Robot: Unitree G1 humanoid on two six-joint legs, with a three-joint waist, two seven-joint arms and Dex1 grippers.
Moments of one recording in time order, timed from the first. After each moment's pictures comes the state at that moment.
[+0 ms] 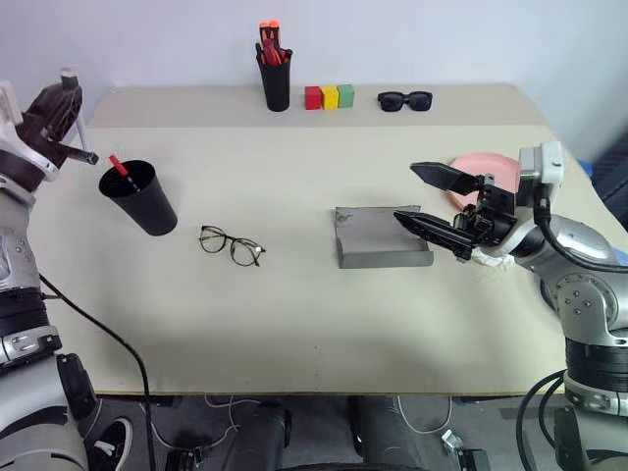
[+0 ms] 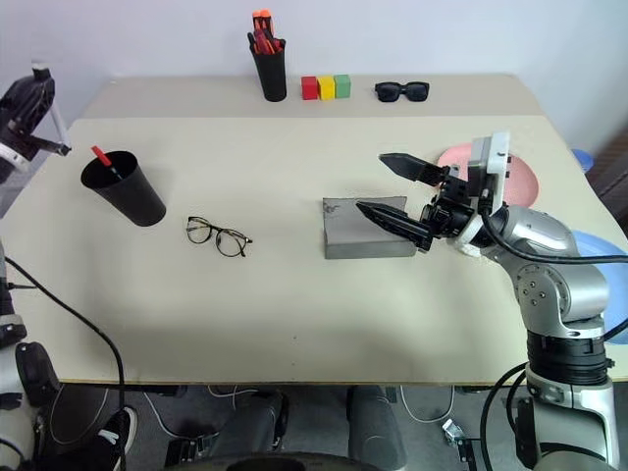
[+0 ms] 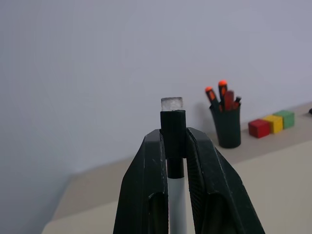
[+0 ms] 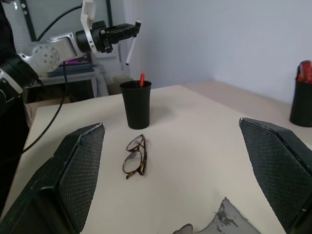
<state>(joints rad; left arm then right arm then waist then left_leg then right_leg) -0.65 0.78 0.46 0.35 -0.37 0.10 -0.63 -0.41 -0.66 -0.21 -0.23 0.78 0.47 1.00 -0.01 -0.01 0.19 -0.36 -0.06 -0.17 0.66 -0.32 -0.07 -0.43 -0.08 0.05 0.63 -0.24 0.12</state>
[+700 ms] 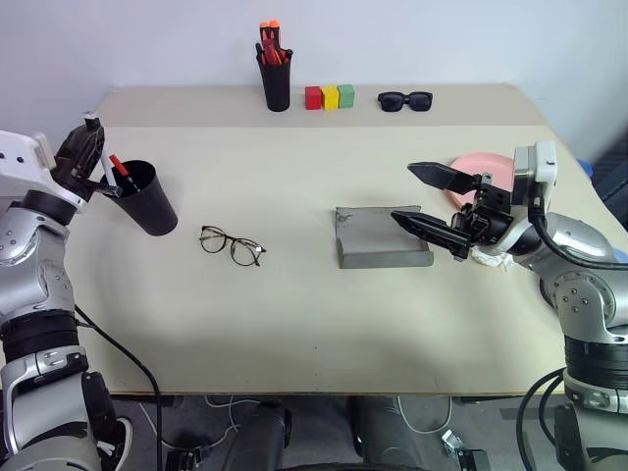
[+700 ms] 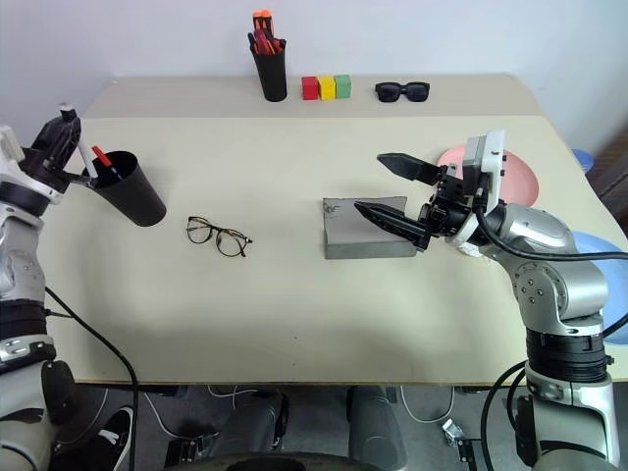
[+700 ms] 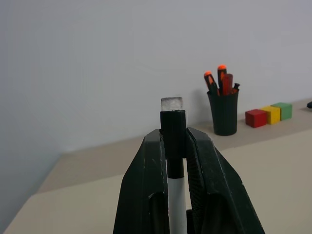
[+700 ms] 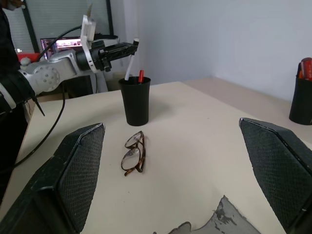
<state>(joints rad) -0.56 0.67 0.45 0.43 -0.38 -0.08 -0.61 -0.42 -0.66 -0.21 -0.23 0.77 0.48 0.99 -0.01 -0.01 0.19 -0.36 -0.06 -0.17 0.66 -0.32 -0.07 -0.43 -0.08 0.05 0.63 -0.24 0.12</state>
